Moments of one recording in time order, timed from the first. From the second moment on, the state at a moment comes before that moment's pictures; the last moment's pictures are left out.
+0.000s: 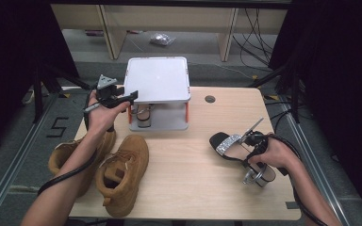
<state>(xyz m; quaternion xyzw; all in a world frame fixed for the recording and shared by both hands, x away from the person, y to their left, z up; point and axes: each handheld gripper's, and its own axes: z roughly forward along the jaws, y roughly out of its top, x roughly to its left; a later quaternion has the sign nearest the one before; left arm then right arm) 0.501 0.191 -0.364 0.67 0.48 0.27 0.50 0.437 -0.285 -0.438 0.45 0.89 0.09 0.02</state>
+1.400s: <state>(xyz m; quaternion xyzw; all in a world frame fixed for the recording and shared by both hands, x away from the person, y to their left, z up) 0.508 0.188 -0.365 0.67 0.47 0.27 0.50 0.439 -0.203 -0.428 0.53 0.84 0.14 0.00</state>
